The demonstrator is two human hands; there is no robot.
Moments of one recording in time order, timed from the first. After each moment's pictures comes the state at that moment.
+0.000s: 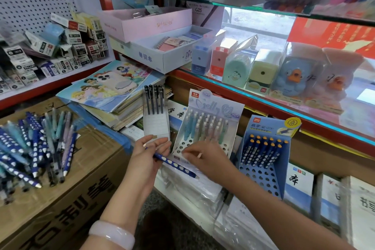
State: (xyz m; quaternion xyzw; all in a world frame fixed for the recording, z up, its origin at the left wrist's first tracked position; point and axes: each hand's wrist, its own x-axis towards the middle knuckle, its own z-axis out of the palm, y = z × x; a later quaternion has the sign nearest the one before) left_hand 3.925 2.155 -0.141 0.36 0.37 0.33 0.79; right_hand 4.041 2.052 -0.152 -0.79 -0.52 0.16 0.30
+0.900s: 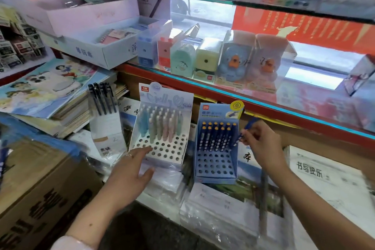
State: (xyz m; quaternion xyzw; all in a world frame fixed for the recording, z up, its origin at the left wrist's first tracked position) left_hand 3.934 2.125 -0.175 0.92 0.21 0.06 0.33; right_hand 4.137 1.887 -0.152 -0.89 -0.19 -0.04 0.42
